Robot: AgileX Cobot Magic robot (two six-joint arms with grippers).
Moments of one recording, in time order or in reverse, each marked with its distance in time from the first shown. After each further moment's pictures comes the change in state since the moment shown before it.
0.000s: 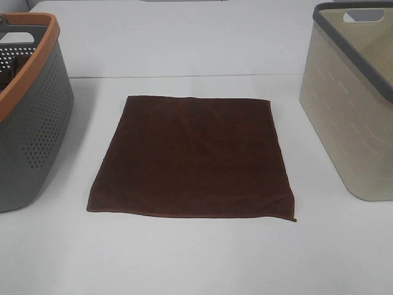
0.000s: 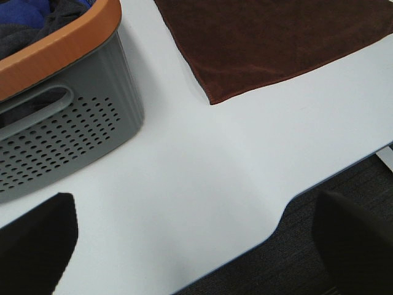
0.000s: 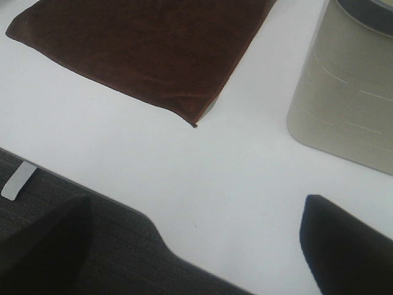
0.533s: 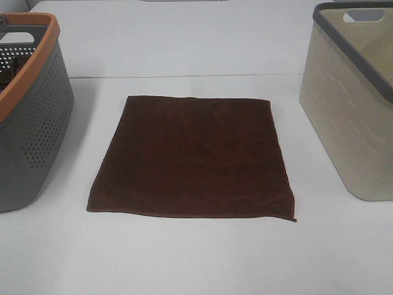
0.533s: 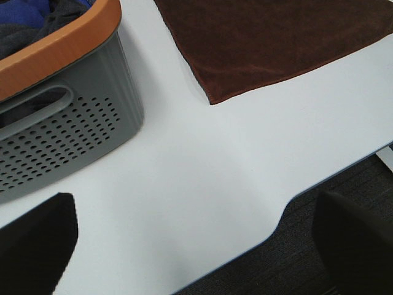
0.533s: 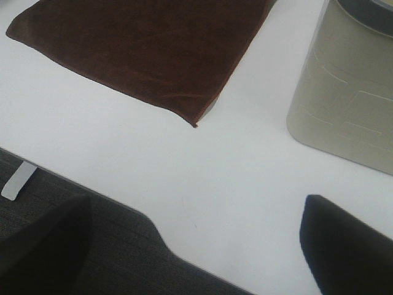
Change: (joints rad) left arm 0.000 0.000 0.000 0.000 0.000 0.000; right arm 0.000 0.000 0.000 0.001 0.000 0.000
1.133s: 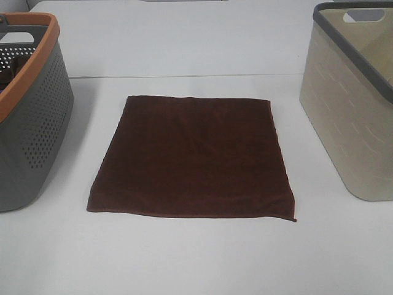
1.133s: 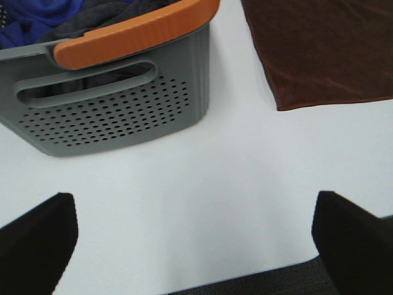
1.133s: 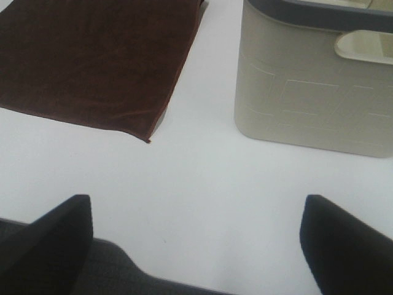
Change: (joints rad) left arm 0.293 -0.008 0.000 0.000 0.000 0.001; right arm -0.232 -0.064 0.000 0.015 -0.003 0.000
